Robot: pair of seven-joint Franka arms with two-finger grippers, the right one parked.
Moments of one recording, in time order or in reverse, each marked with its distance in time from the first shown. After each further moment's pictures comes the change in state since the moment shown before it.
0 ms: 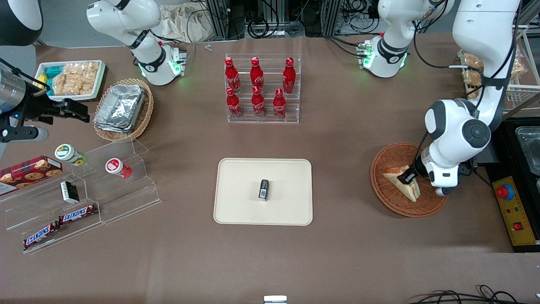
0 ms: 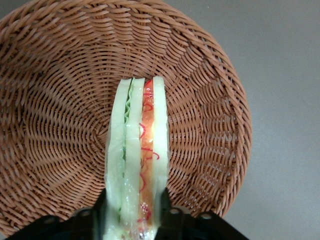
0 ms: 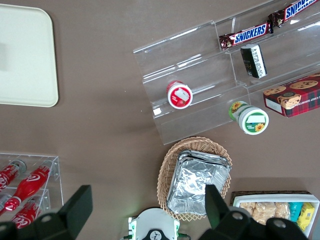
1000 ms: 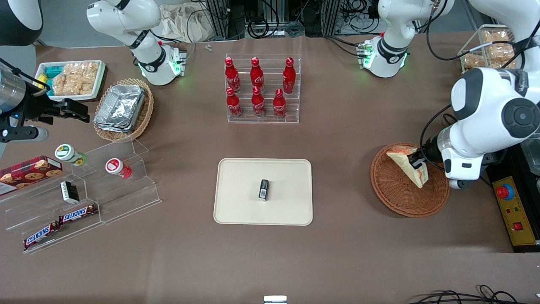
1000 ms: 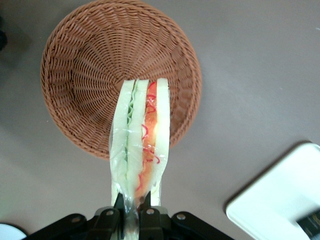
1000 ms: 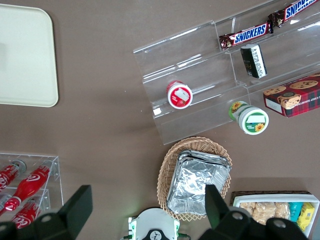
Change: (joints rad) arm -0.006 -0.115 -0.090 0.394 0.002 -0.668 -0.031
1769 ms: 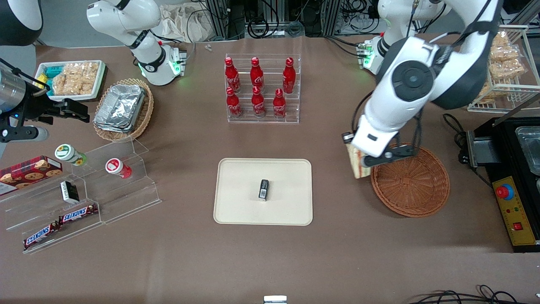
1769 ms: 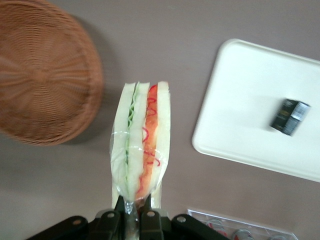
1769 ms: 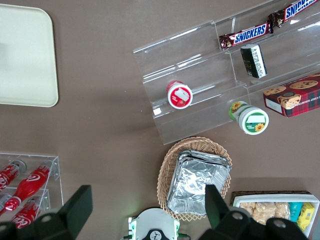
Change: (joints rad) arm -0.038 0.091 -0.351 0.119 0.136 -0.009 0.064
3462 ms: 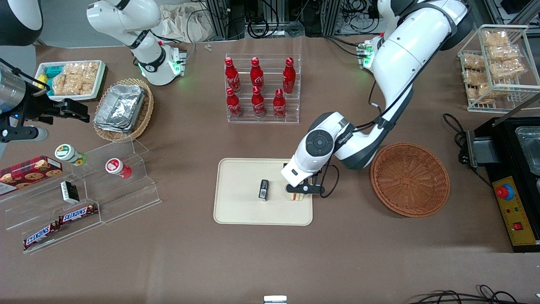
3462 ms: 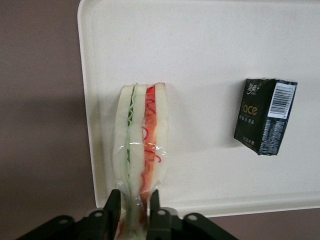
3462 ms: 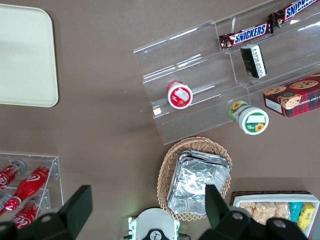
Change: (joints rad) arm -0.191 0.471 0.007 0.066 0.199 0.426 0.004
